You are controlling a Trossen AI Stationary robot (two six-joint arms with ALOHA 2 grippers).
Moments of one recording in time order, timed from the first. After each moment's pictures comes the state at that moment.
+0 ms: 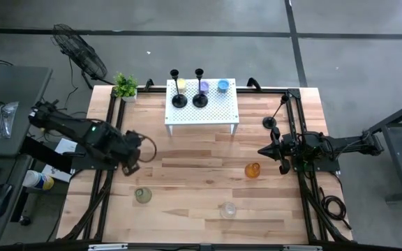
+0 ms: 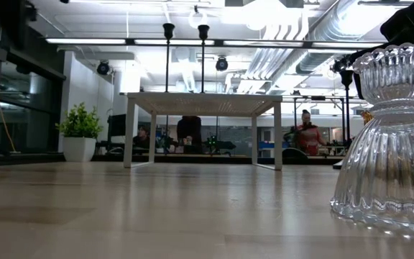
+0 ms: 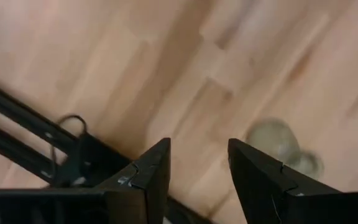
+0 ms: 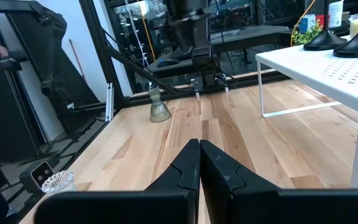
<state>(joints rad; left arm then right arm) -0.41 1.08 1.17 -1.48 -0.18 -0.99 0.09 0.05 0.01 0.03 0.00 0.21</state>
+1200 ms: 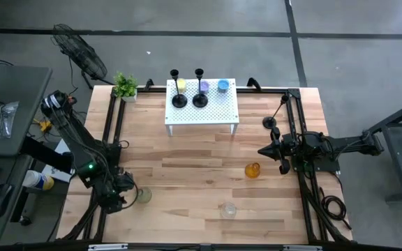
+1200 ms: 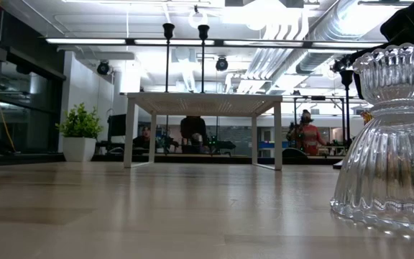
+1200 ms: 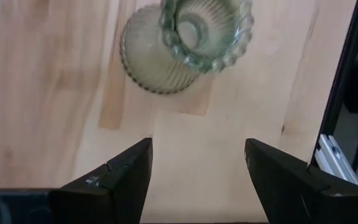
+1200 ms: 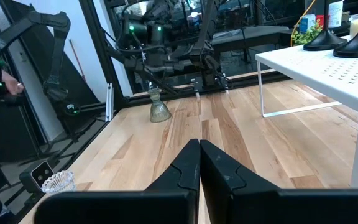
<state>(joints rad) -1.00 1.05 0.66 -0.76 -0.08 -1.22 0.09 0.05 0.01 0.03 0.00 0.21</state>
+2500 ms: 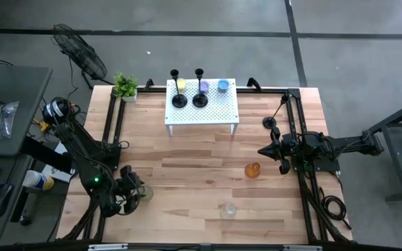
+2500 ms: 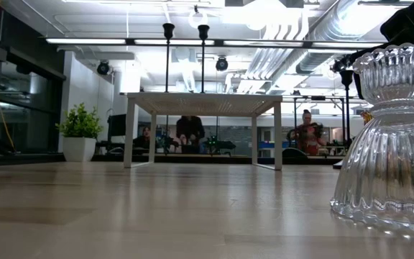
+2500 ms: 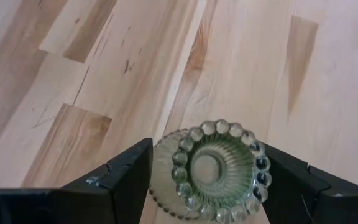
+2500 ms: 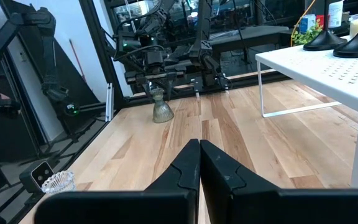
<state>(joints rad) -1.06 1.24 0.62 -0.58 -0.62 -1.29 0.09 0.05 0.01 0.03 0.00 0.21</state>
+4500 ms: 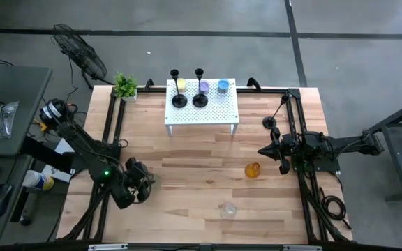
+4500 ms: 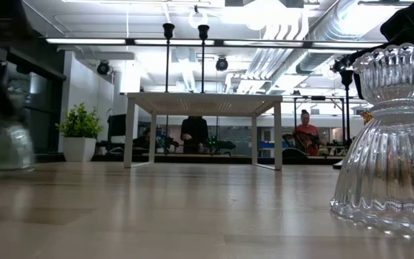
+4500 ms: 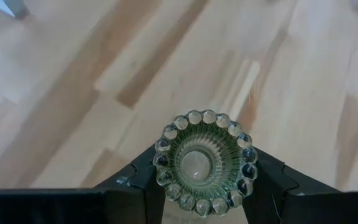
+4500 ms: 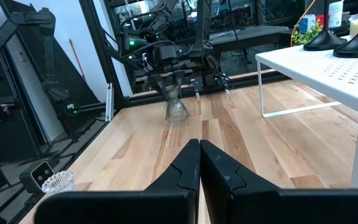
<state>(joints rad) -0.87 1.24 0.63 -0.57 -0.68 -1.29 0.09 0.05 0.01 0.03 0.00 0.21</state>
